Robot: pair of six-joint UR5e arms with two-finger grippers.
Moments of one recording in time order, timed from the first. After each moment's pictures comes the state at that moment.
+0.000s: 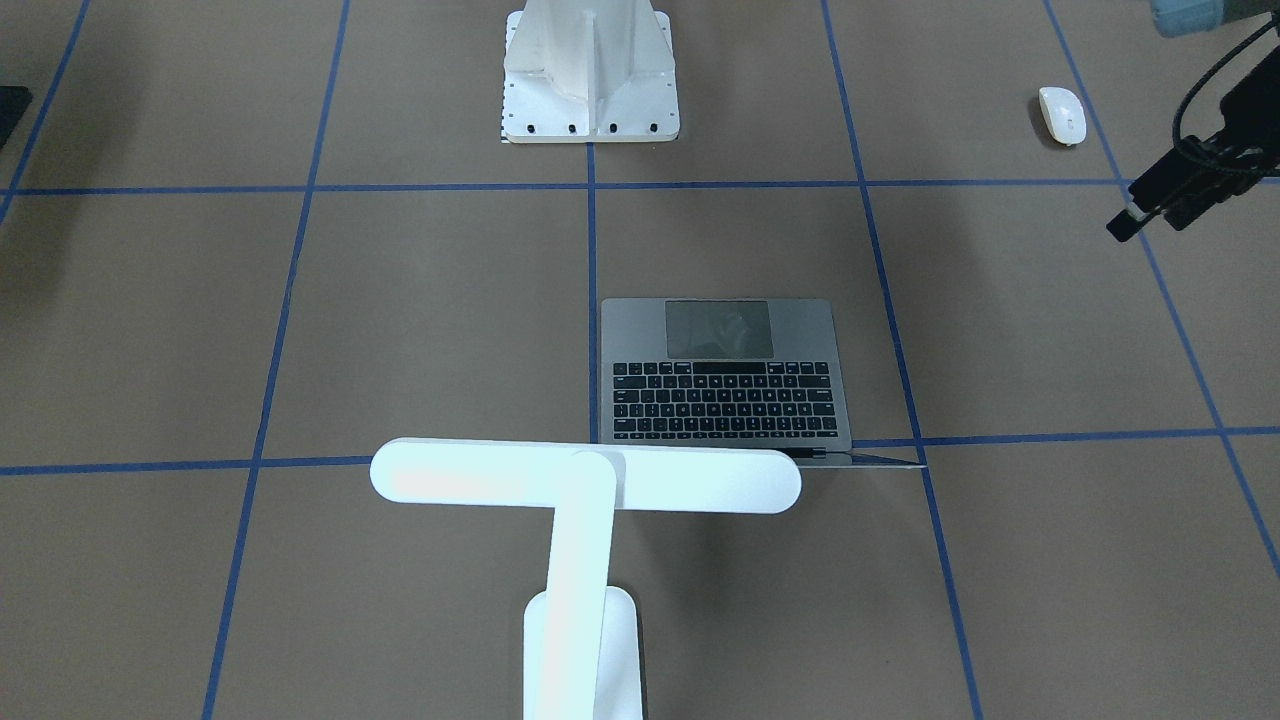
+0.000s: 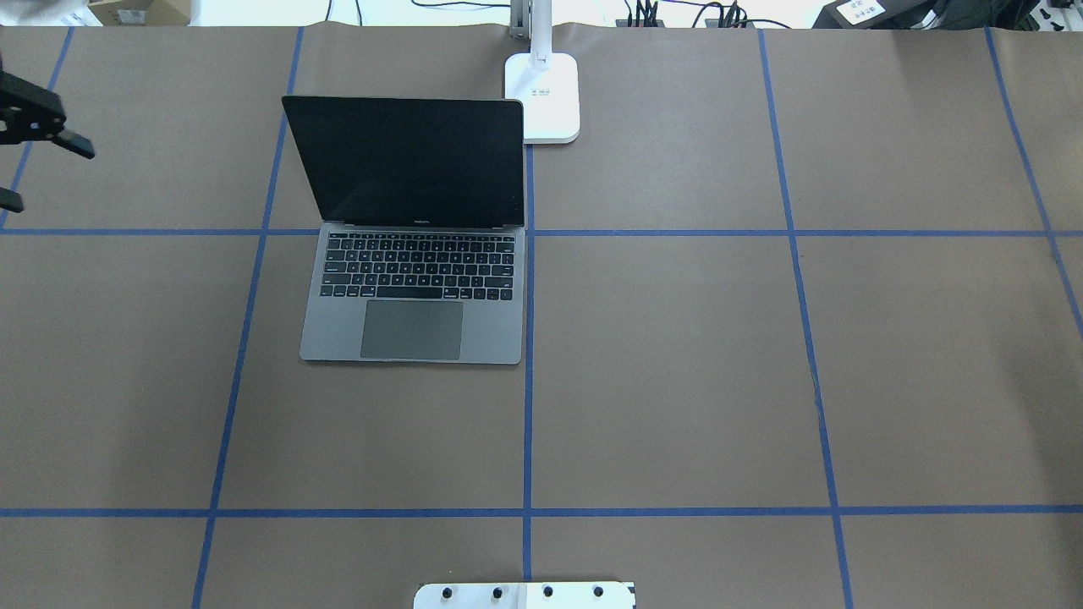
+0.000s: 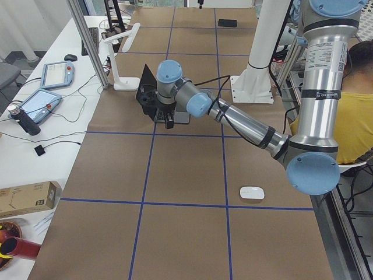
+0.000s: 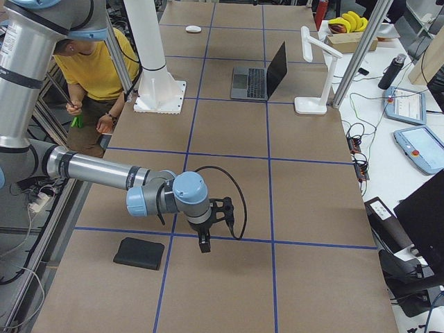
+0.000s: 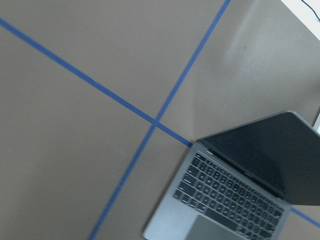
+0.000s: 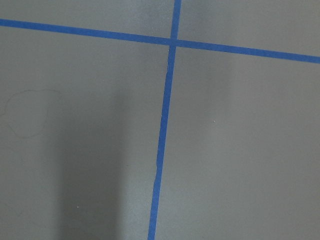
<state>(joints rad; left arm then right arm) -1.32 -1.57 -2.01 -1.73 -2.43 -0.82 1.54 -2.00 1.77 -1.20 2.30 -0.03</state>
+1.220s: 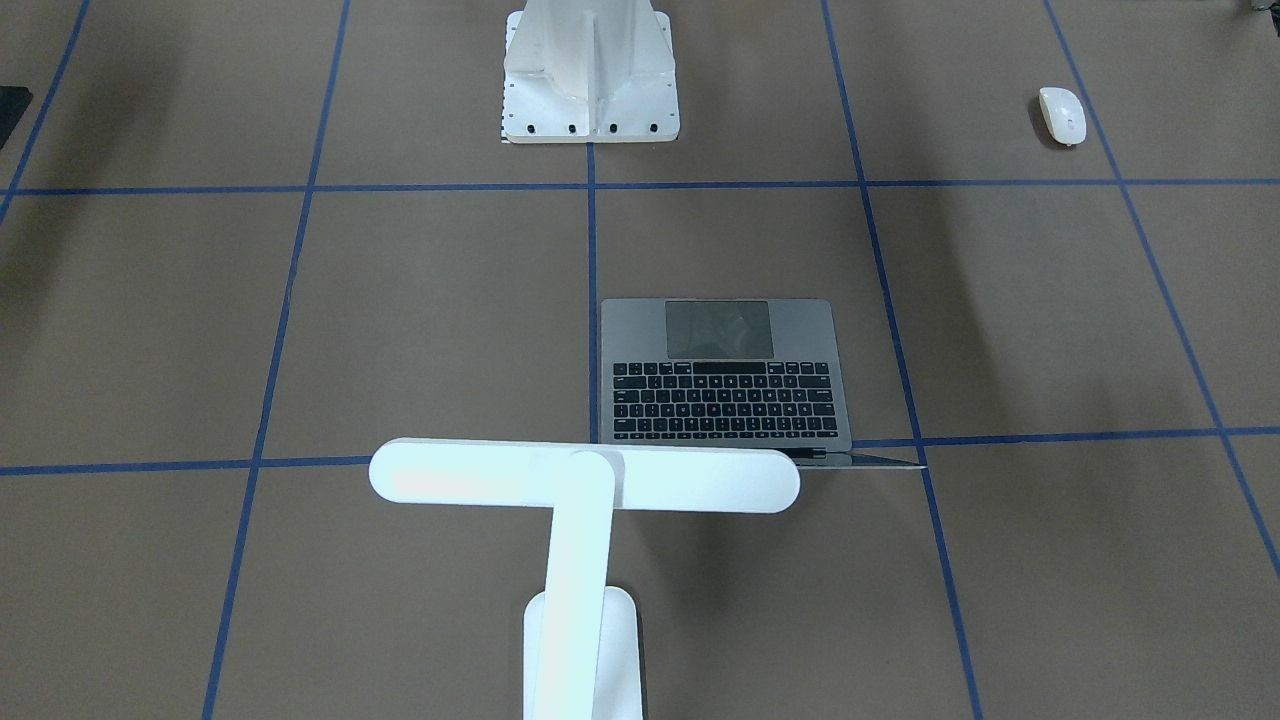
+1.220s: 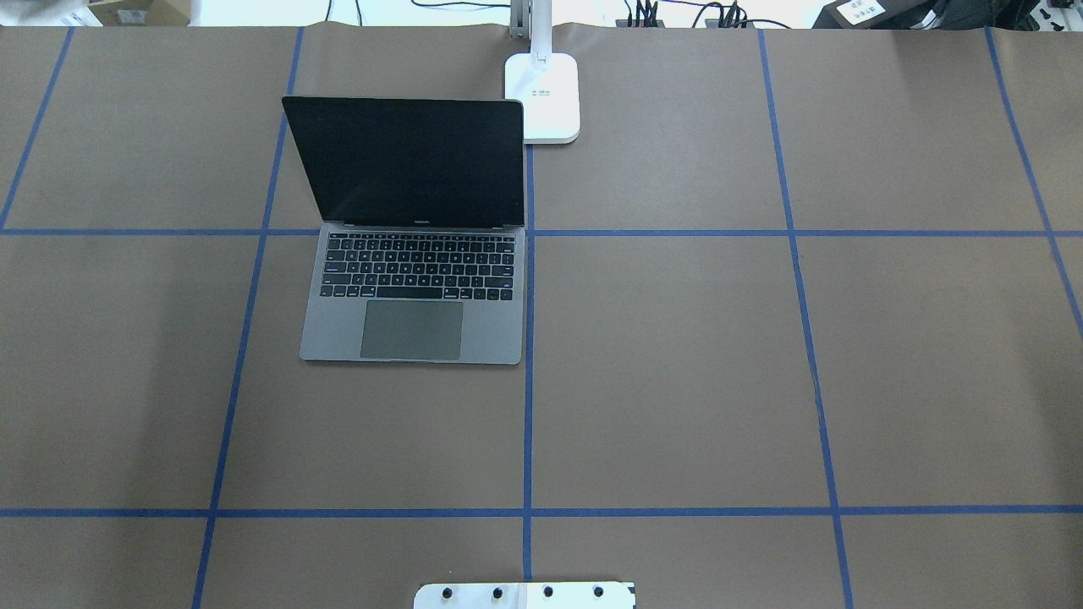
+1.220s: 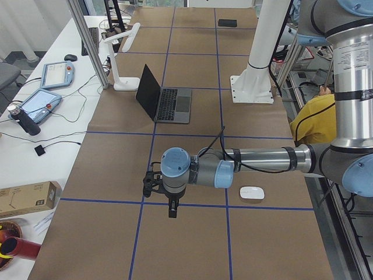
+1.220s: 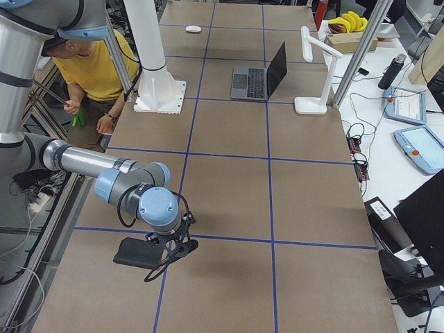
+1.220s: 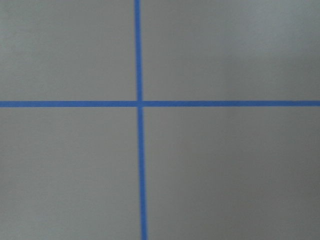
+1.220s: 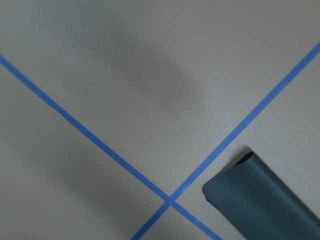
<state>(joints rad) -1.59 -1.40 -1.68 -1.73 -2.35 -0.04 1.78 -2.01 1.91 -1.79 2.40 0.63</state>
